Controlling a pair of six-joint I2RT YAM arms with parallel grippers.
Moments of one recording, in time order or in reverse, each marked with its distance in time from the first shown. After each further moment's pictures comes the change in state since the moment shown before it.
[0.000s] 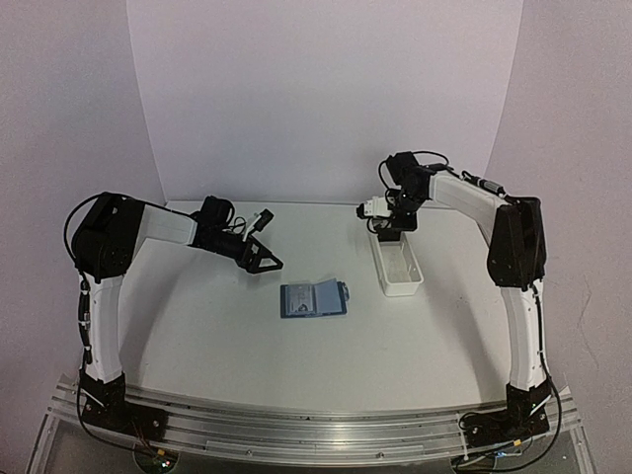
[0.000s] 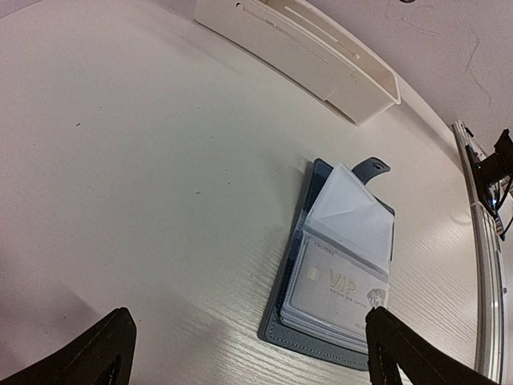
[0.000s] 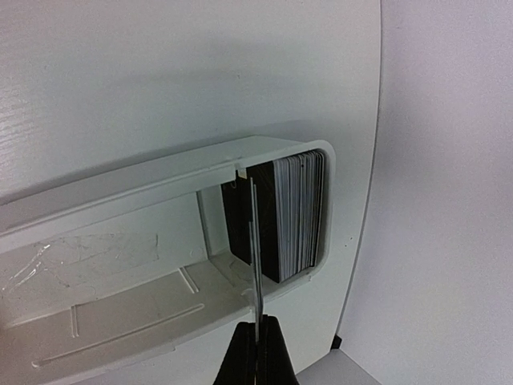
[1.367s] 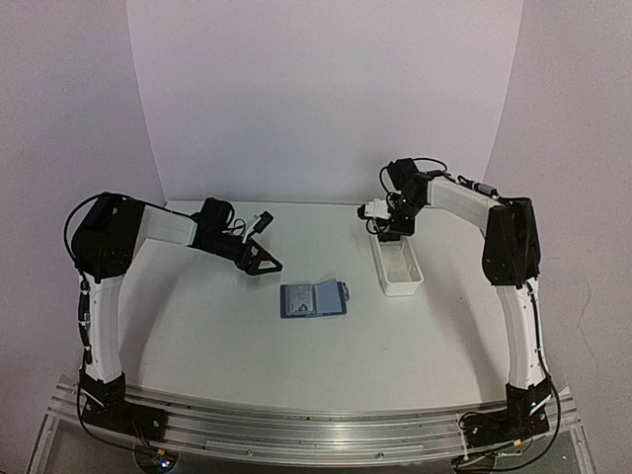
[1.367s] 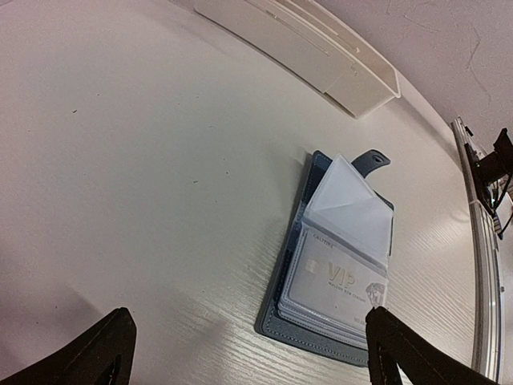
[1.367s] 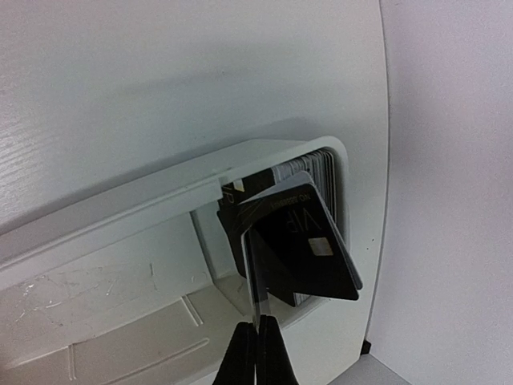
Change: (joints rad) left arm 0.000 -0.001 -0.008 -0.016 -0.001 0.000; right arm -0.034 0.066 0.020 0.050 -0.028 0.095
